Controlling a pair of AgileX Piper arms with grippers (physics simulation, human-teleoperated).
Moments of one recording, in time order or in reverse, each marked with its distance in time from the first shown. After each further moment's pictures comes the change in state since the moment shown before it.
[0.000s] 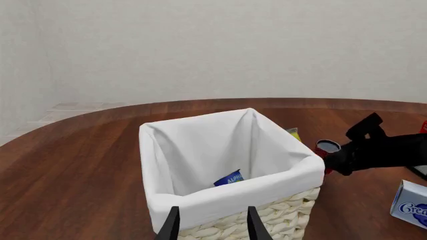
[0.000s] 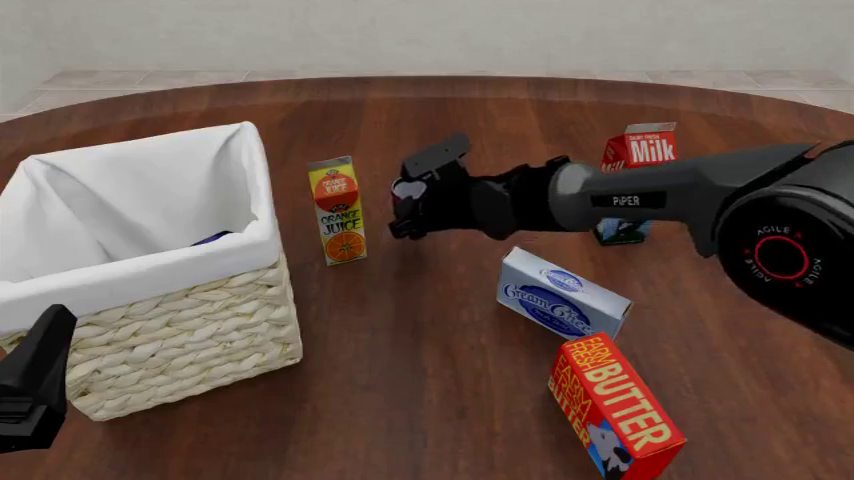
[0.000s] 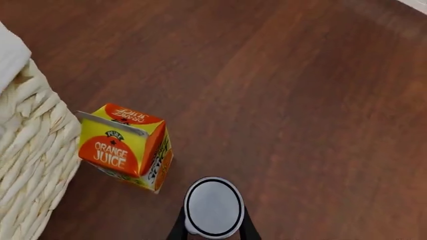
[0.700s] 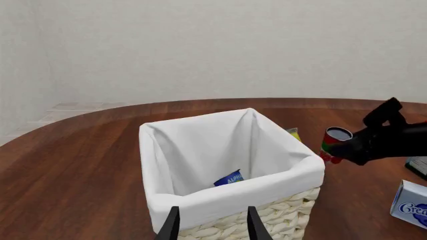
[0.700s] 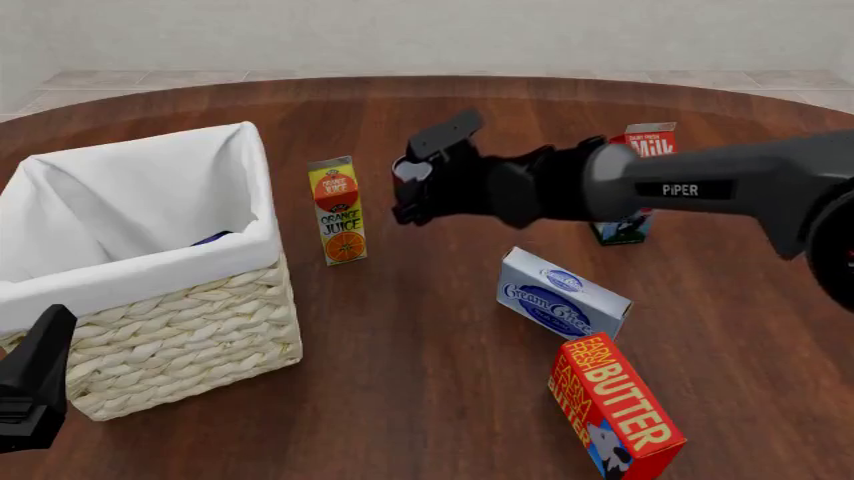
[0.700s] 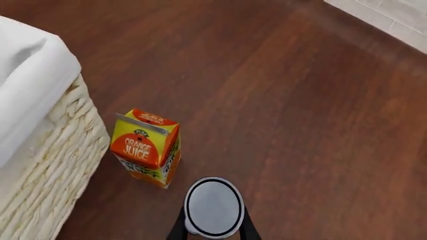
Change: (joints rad) left arm 0.000 0.000 0.000 0.000 0.000; right arm 0.012 -0.141 0.088 -0.001 -0.022
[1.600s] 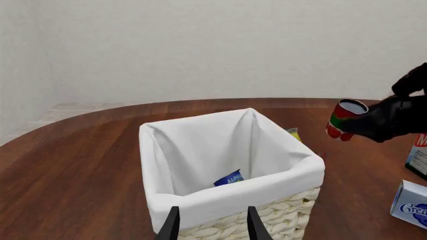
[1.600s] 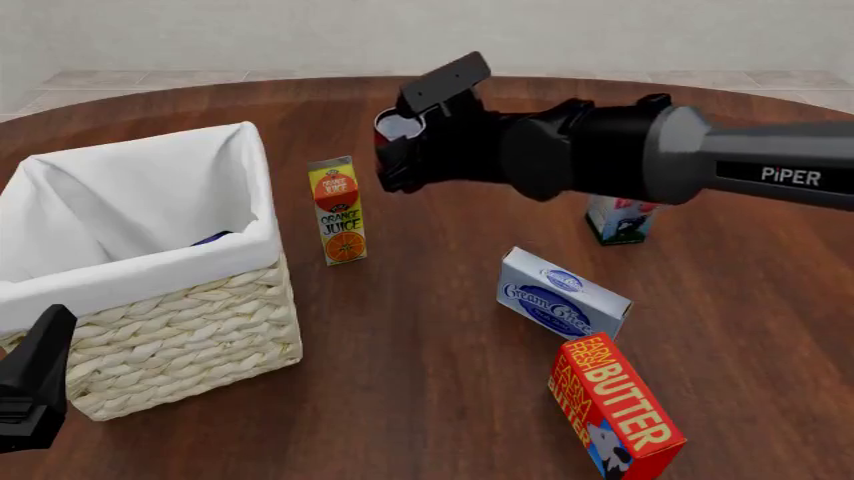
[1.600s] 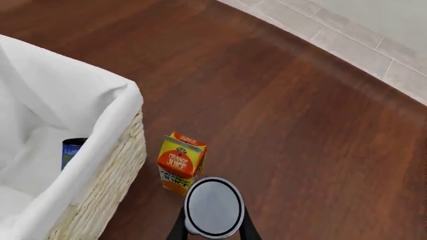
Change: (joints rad) left arm 0.000 0.000 0.000 0.000 0.000; right arm 0.062 -0.194 0.034 0.055 0.001
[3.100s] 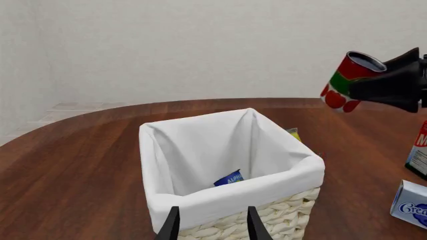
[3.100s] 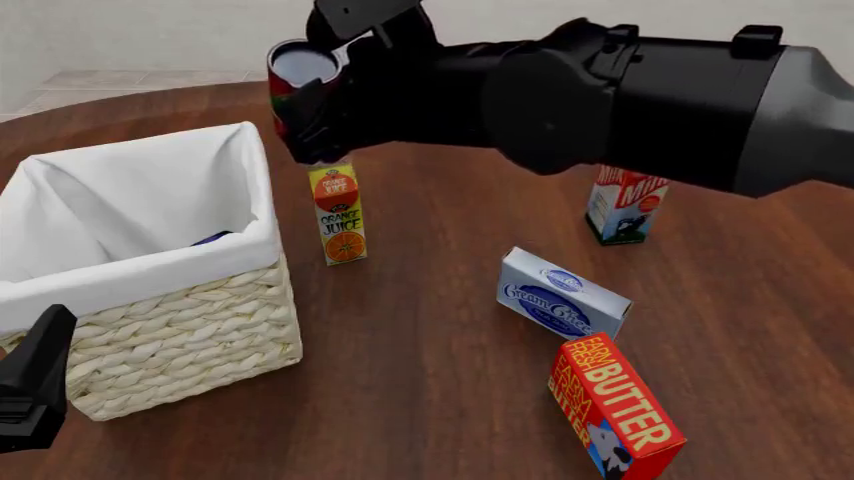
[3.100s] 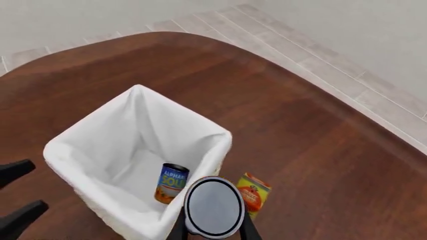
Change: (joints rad) left arm 0.000 0.000 0.000 0.000 0.000; right arm 0.218 -0.173 -0.076 0.109 0.003
